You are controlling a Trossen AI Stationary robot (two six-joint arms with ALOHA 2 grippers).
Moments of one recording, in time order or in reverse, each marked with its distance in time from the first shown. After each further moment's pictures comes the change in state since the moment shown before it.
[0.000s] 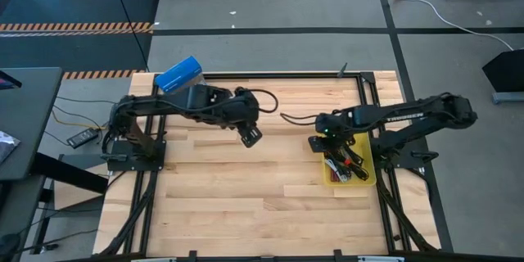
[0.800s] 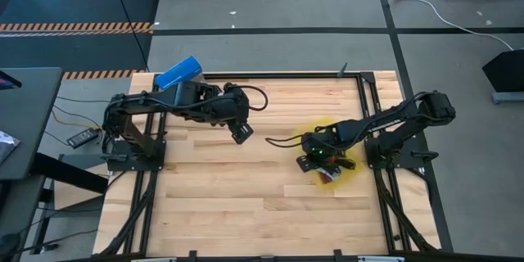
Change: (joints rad) left arm -0.002 -0.066 0.000 -0.089 -0.053 -0.026; right arm 0.151 0.257 0.001 0.275 -0.069 -0.018
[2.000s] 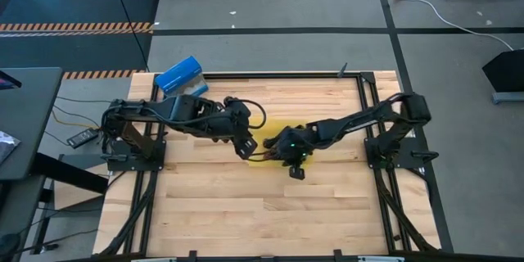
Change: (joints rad) left arm -0.121 0.002 0.000 0.086 0.034 -0.197; right arm -0.035 0.215 0.198 0.187 0.005 -1.034
